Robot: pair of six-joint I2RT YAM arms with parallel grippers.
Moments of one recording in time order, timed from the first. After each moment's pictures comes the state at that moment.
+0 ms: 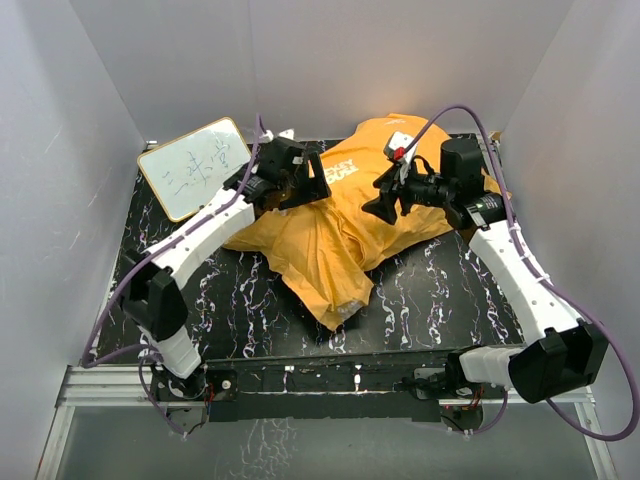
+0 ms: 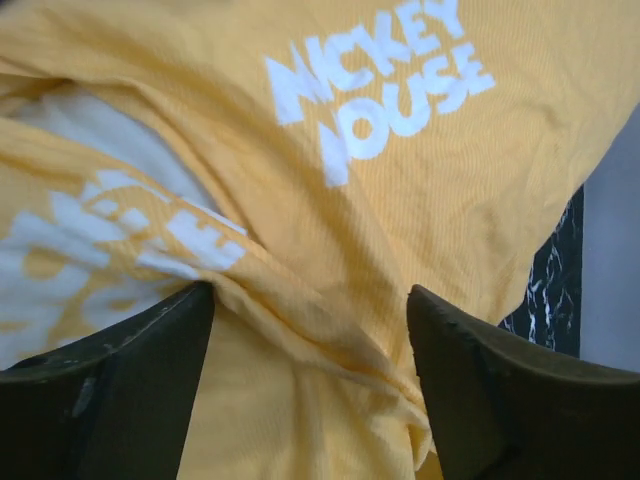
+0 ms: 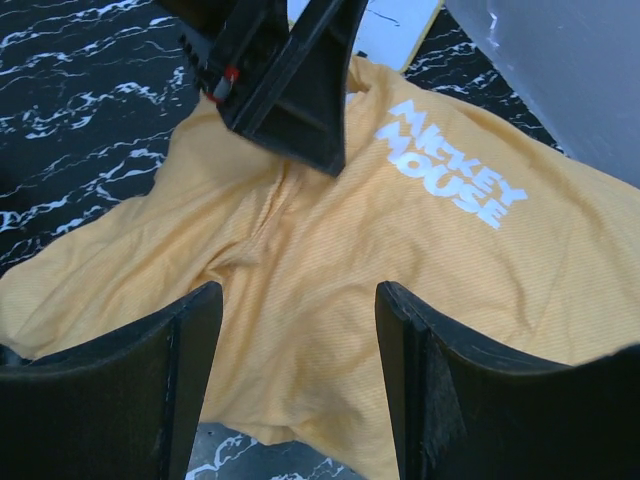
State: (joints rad) left arm -0.62 1.72 1.58 -0.57 -0.07 -0.75; right arm 0.26 1.27 1.27 -0.40 -0.76 -0.39
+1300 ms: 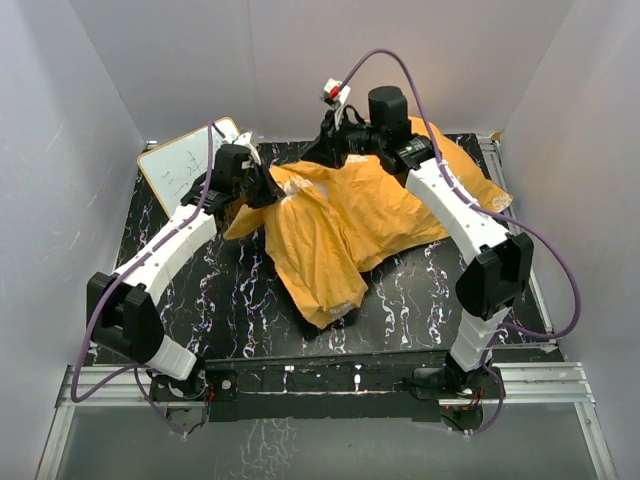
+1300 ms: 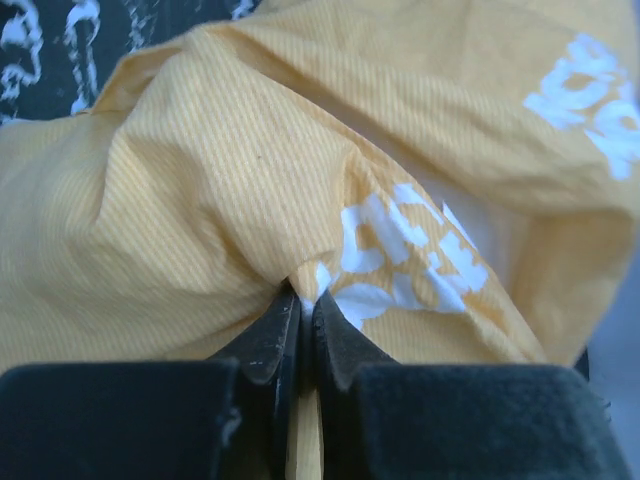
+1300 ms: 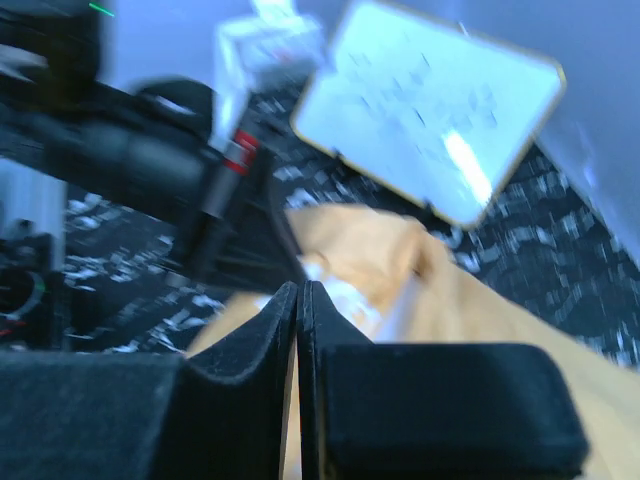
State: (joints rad) left arm -0.41 1.51 1.27 -0.37 0.09 -0.60; right arm 0.46 1.82 1.83 -0.35 -0.74 -0.13
